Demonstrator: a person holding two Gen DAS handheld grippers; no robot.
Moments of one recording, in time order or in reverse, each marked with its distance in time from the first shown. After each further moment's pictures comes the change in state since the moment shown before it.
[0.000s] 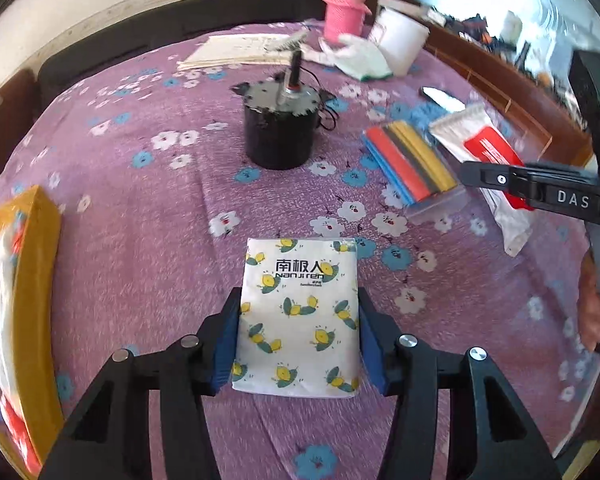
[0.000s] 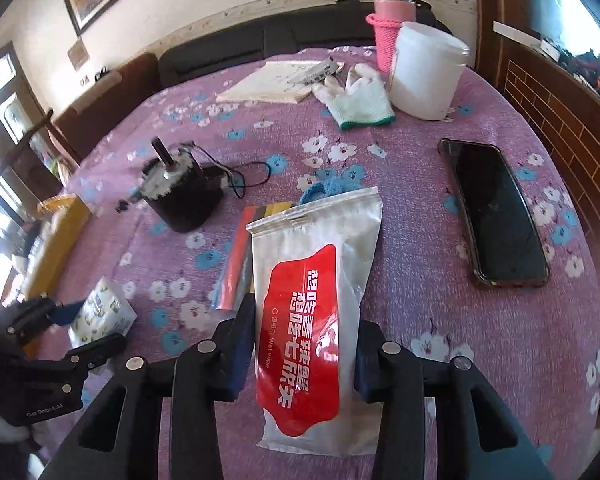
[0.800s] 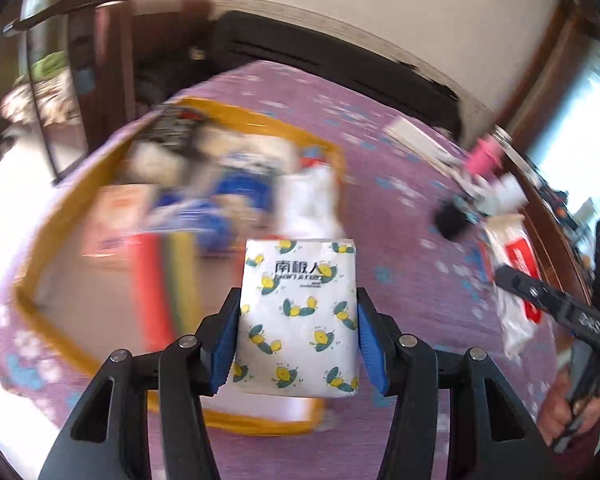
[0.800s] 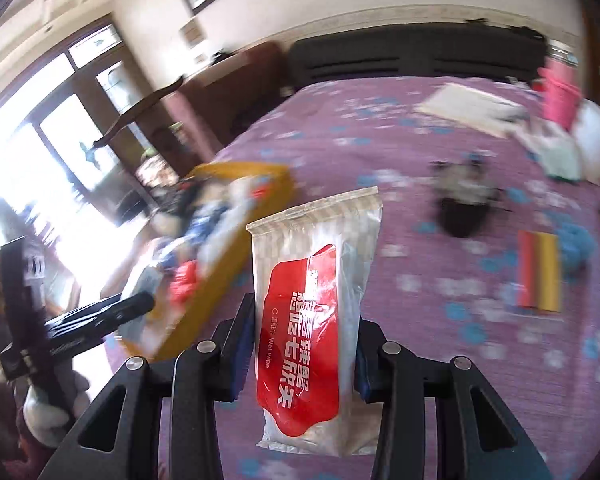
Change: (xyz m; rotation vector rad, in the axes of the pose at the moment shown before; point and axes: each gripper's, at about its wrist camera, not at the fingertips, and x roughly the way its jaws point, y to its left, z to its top) left arm -0.162 0.166 -0.133 -0.594 -0.223 0.148; right arm -0.037 0.209 -0.024 -0.219 0.009 0.355
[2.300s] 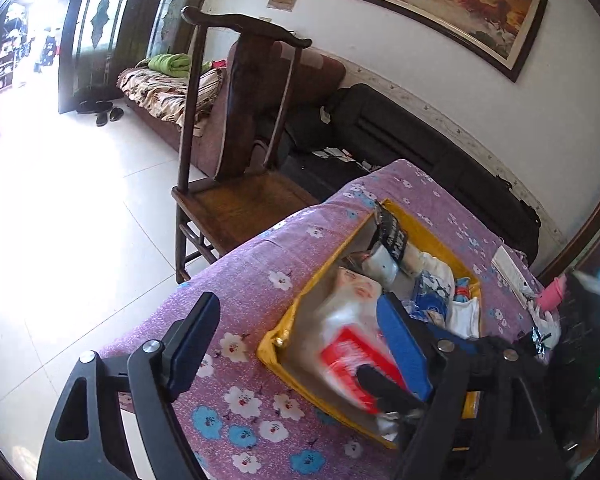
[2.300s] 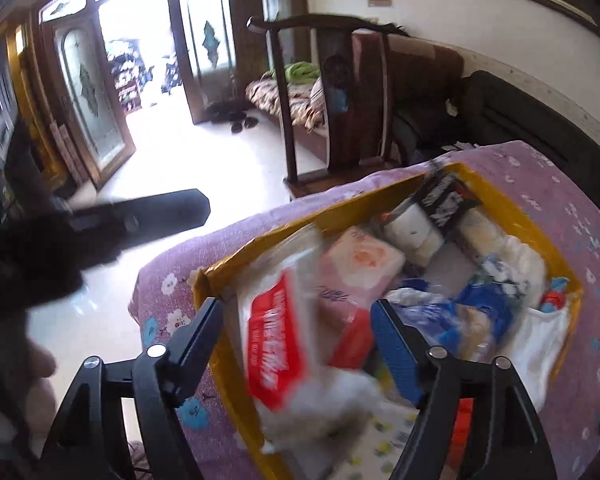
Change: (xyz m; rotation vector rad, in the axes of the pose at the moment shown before) left arm -0.082 0.150 0.010 -0.303 -0.259 0.203; right arm 0.172 0.256 0.005 -0.554 0.064 0.139
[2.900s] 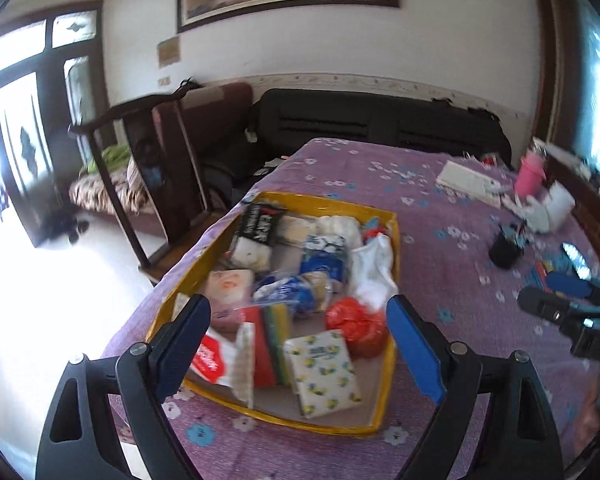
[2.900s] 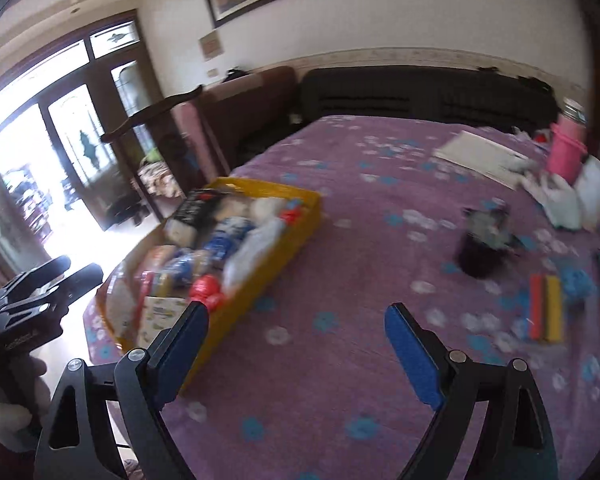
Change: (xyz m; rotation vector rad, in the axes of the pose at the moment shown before) left arm -0.033 -0.176 -0.067 0.516 -0.062 0.025; right arm -0.194 -0.151 -0.133 0.462 -0.158 -0.285
